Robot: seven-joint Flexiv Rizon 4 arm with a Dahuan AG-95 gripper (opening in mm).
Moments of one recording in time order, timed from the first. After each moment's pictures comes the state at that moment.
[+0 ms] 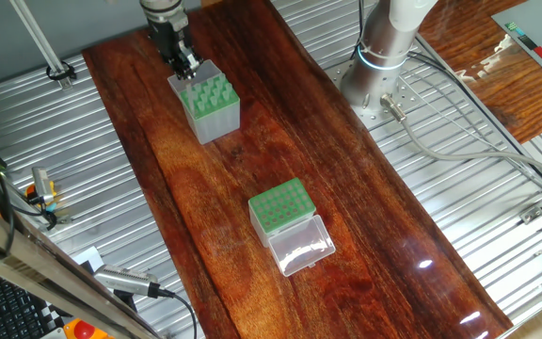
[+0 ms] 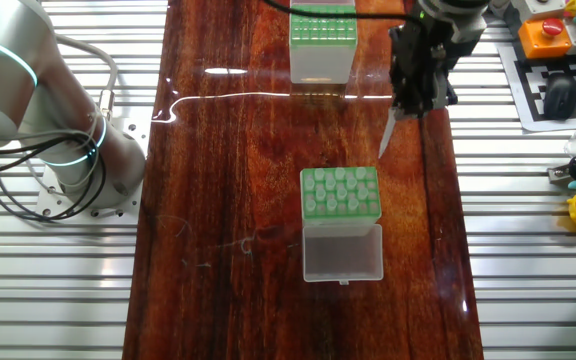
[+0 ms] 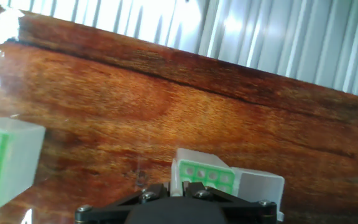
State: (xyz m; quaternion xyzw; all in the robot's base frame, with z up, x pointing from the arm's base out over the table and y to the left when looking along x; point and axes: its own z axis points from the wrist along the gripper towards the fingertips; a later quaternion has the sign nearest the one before) arm 0.506 -0.034 0.293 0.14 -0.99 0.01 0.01
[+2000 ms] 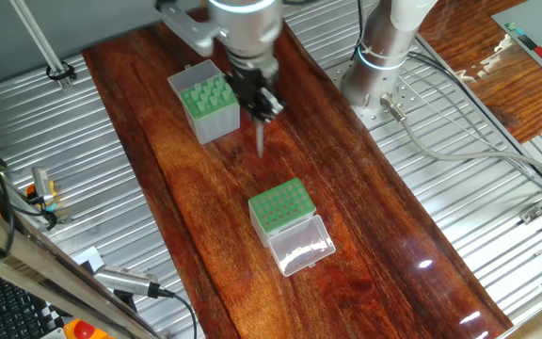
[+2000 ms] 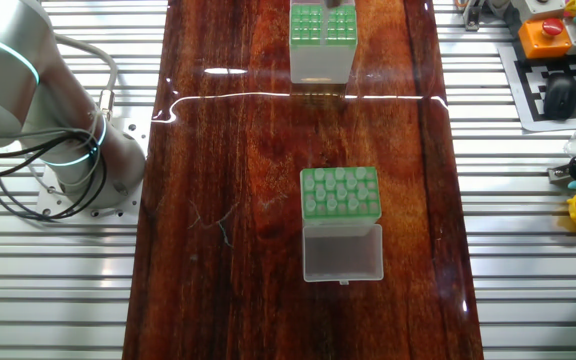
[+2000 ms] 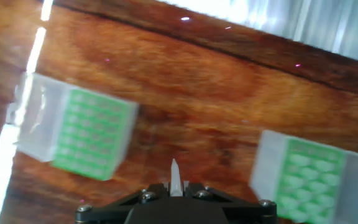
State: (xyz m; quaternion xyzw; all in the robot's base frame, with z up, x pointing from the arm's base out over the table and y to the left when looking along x) arm 0.417 0.144 0.308 0.12 -0.99 0.00 0.04
